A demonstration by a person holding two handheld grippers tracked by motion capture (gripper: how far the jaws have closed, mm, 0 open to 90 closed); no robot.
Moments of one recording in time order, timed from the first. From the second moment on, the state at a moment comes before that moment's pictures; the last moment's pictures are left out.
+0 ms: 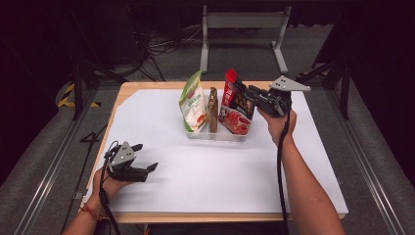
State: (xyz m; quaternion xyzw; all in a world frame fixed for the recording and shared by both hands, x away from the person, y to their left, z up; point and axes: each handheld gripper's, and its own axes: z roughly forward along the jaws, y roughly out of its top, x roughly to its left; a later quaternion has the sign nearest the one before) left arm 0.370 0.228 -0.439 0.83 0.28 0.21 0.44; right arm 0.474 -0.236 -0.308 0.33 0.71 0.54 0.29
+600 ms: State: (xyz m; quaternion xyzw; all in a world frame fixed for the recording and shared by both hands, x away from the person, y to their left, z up) left arm 0.370 0.228 -0.439 0.83 0.28 0.21 0.43; right arm 0.462 -0.245 -0.304 0.33 0.71 0.54 0.30
